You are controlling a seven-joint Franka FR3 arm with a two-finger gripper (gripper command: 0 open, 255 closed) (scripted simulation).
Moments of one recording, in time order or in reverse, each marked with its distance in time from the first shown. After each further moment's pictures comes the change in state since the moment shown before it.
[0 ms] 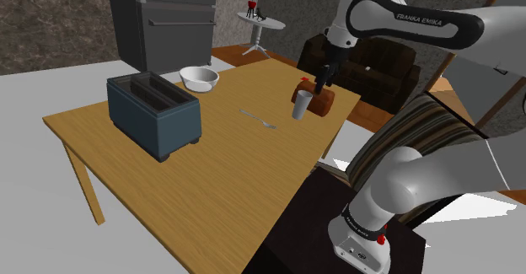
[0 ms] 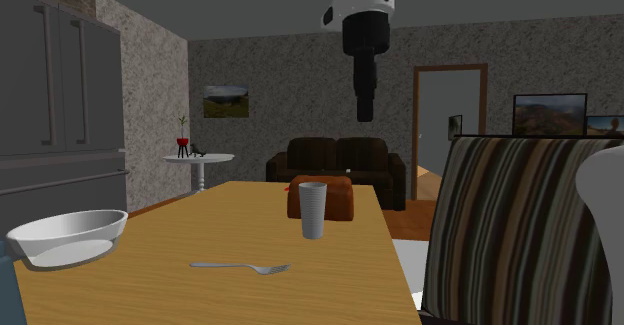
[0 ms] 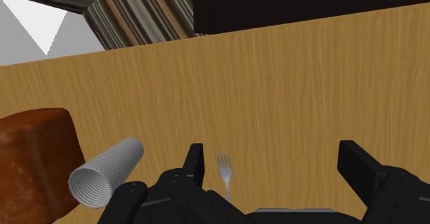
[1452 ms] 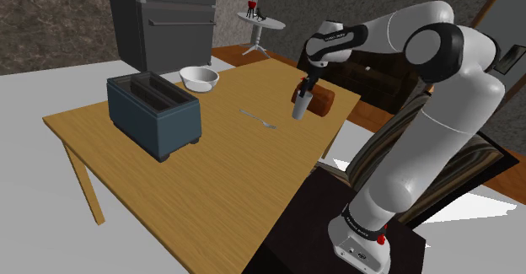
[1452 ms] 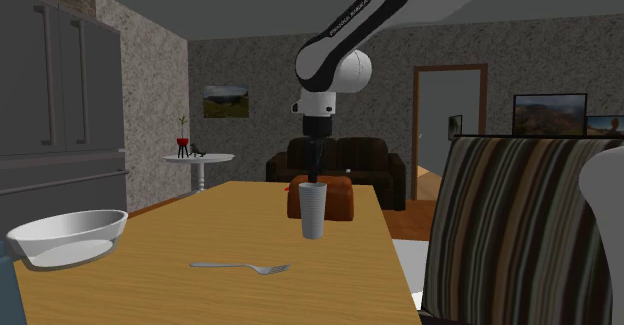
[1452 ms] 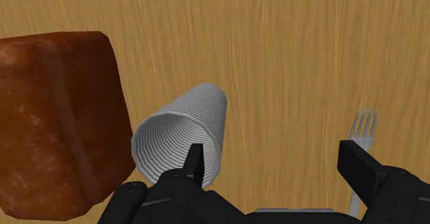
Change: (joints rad) arm -0.042 0.679 -0.338 0.250 0.123 0.513 -0.441
